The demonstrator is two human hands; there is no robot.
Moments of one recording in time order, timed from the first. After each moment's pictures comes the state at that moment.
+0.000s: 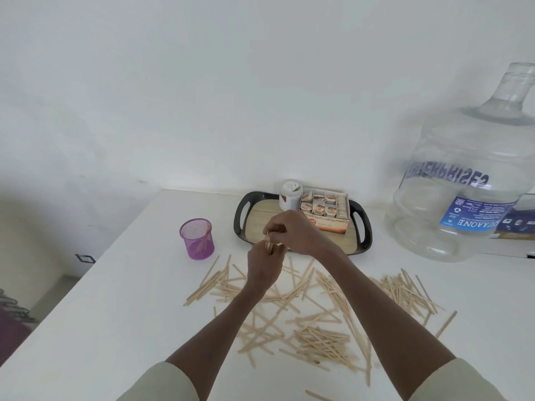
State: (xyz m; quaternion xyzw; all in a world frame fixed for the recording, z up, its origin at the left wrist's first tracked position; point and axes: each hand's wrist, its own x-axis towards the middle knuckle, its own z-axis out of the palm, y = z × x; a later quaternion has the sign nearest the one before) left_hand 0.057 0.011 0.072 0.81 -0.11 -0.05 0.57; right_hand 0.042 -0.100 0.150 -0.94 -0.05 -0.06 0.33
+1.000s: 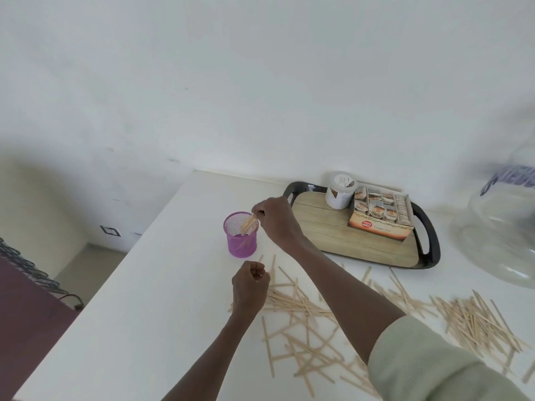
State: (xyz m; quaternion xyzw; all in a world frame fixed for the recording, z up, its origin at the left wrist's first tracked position) left_hand 0.135 0.140 -0.022 0.83 0.03 -0.03 0.56; right_hand 0.198 0.033 0.101 -0.95 -0.03 -0.13 0.28
